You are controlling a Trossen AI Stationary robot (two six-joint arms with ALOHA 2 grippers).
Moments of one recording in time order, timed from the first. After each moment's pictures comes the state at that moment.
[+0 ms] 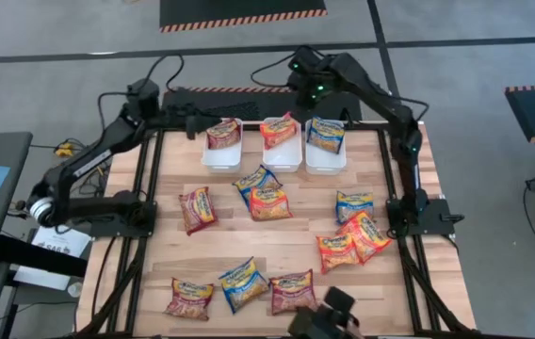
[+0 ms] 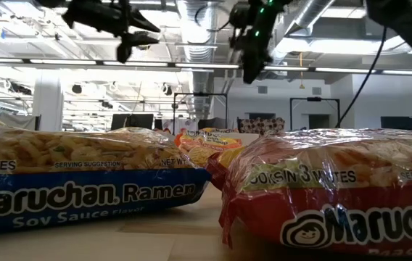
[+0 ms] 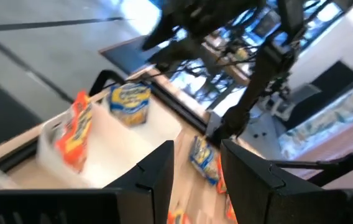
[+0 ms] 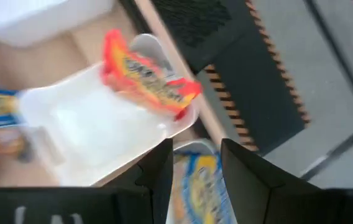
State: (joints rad) left arm 0.89 1.06 0.94 -0.05 0.65 -0.49; right arm -0.64 2.05 2.33 -1.39 0.11 -0.15
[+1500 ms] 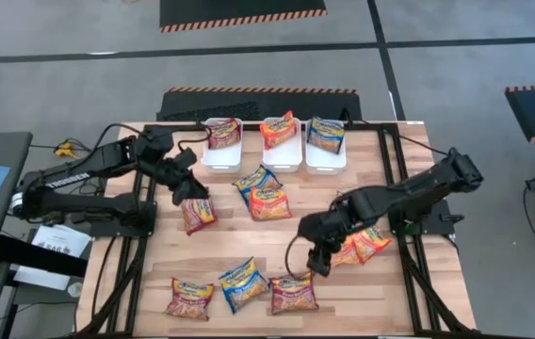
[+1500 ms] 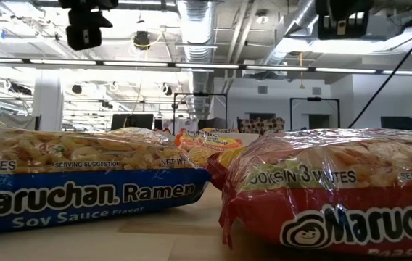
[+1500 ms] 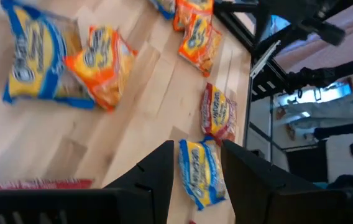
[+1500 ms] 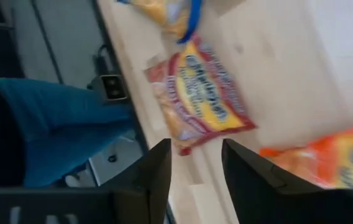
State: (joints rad) left arm 0.32 0.87 0.94 -0.67 0.46 -0.55; right arm 0.33 1.54 1.29 -0.74 -0.29 0.86
